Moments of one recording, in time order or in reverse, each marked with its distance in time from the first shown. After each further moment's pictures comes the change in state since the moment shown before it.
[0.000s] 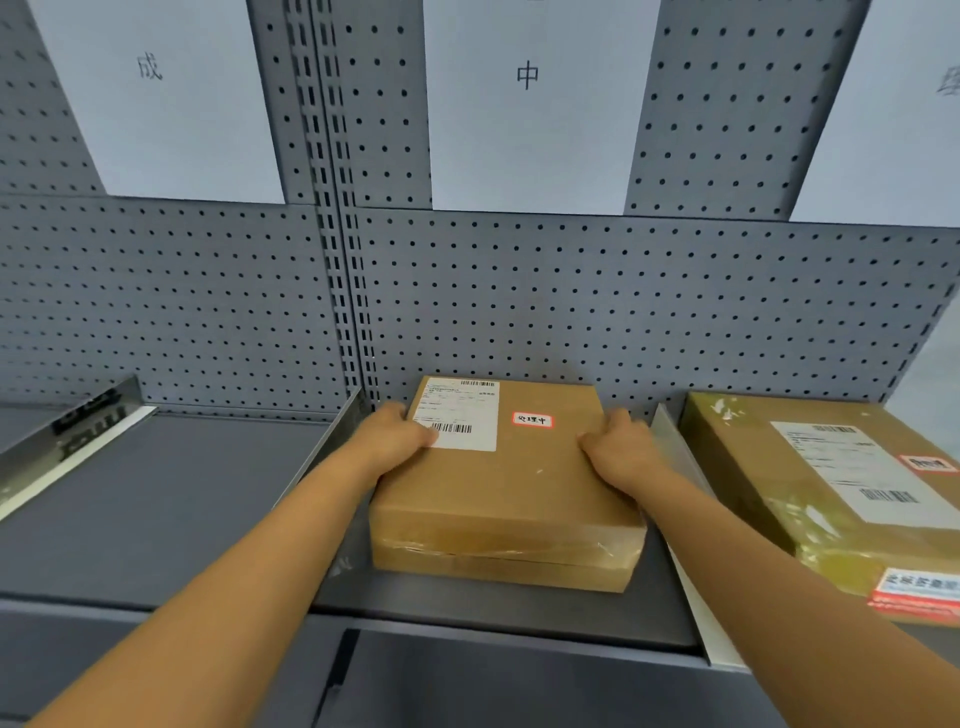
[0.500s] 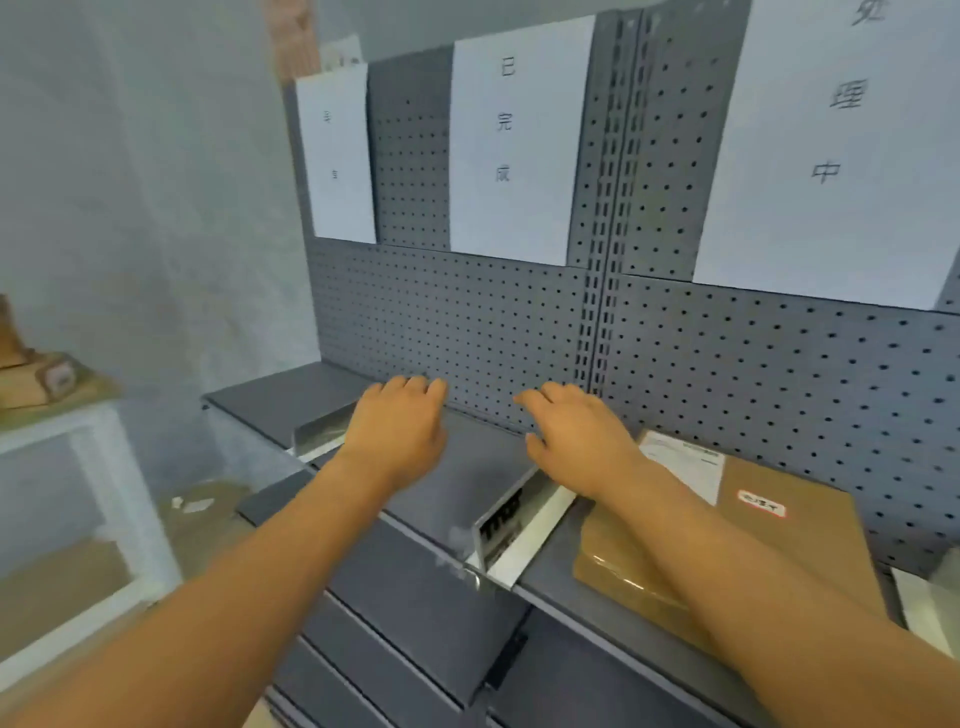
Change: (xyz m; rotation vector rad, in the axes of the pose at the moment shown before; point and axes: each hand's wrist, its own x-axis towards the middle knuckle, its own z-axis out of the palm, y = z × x) left_hand -0.164 -0.049 -0.155 1.163 0.659 0.114; right_hand -0.103 -0.199 0.080 -0.530 0.005 -1.240
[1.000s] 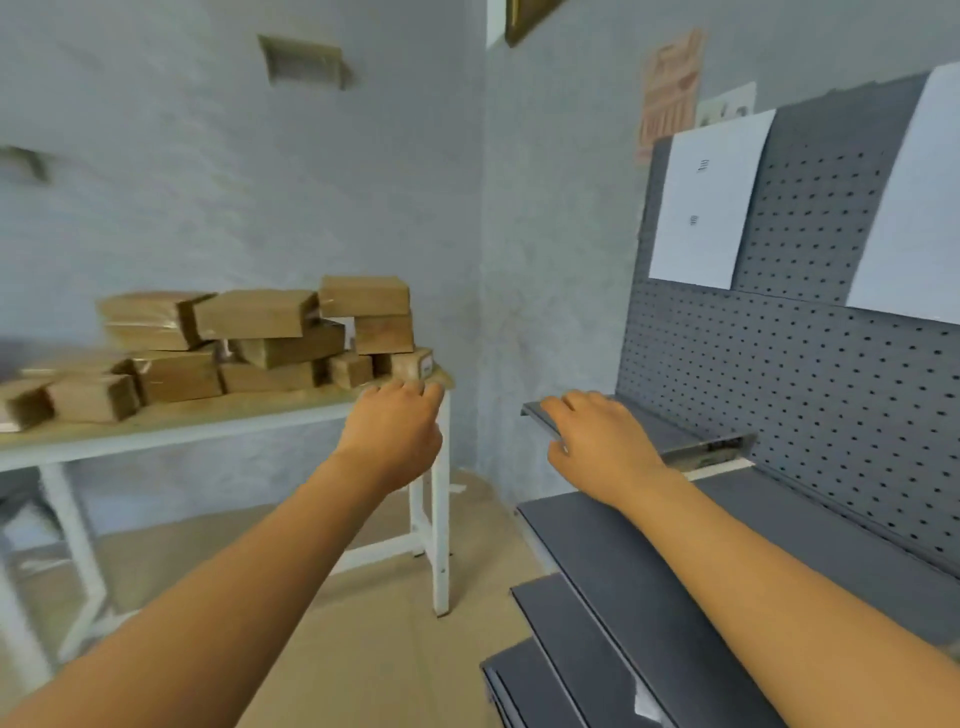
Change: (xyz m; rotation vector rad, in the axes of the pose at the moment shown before) left_hand -0.211 -0.293 -0.059 0.300 0.025 -0.513; right_hand 0.111 -0.328 0.005 0.097 0.136 -0.490
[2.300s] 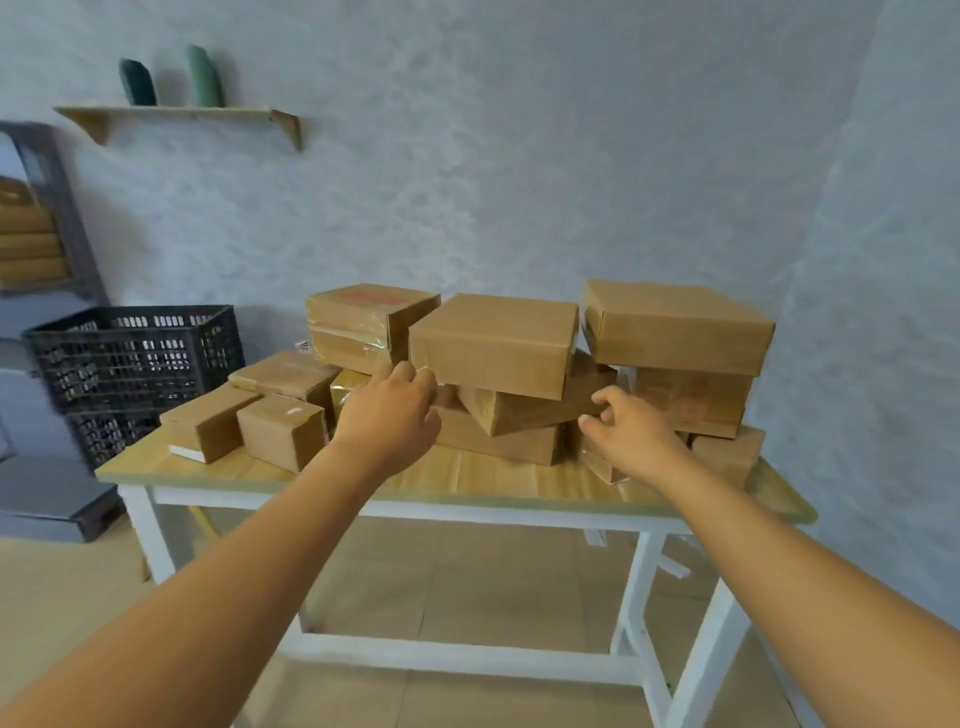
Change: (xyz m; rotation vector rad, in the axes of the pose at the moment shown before) left_hand 0.202 -0.517 0.261 0.054 -0.088 -0.470; right_hand 0.597 -0.274 0.246 0.713 -0.242 -0.027
